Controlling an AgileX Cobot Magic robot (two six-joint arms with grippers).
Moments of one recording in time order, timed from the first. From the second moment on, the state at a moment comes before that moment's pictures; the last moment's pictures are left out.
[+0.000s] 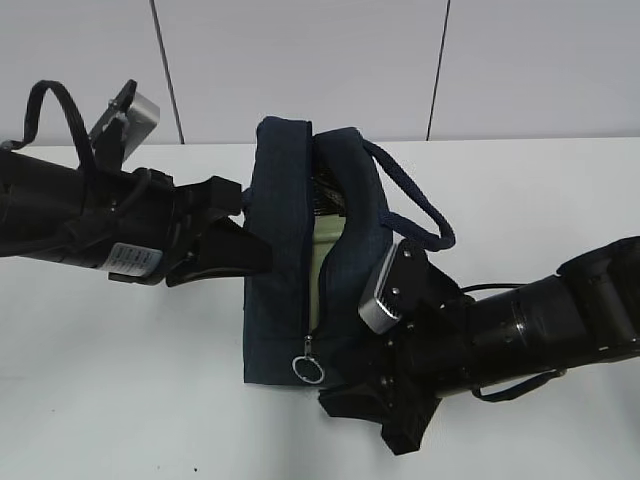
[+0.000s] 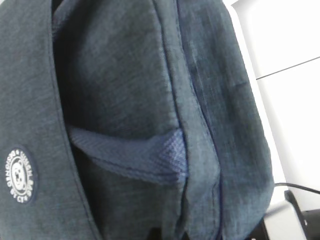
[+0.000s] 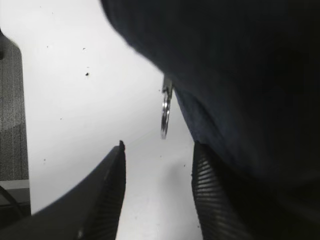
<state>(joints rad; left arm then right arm) -0.42 1.52 -0.80 -1.40 0.62 0.87 0.38 1.84 -0.69 1.79 0.72 -2.36</state>
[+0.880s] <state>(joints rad) -0.42 1.52 -0.80 -1.40 0.62 0.87 0.46 1.92 -0.77 1.79 0.72 -2.35</state>
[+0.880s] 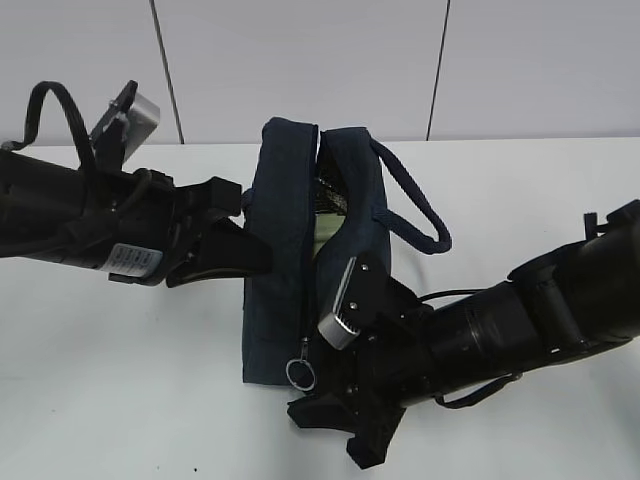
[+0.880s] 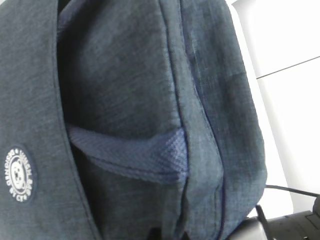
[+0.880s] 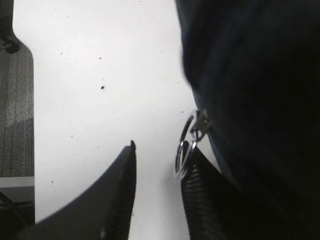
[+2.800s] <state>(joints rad) -0.42 1.52 -0.80 -1.39 0.63 0.88 0.46 1.87 -0.77 1.79 0.69 -2.18</state>
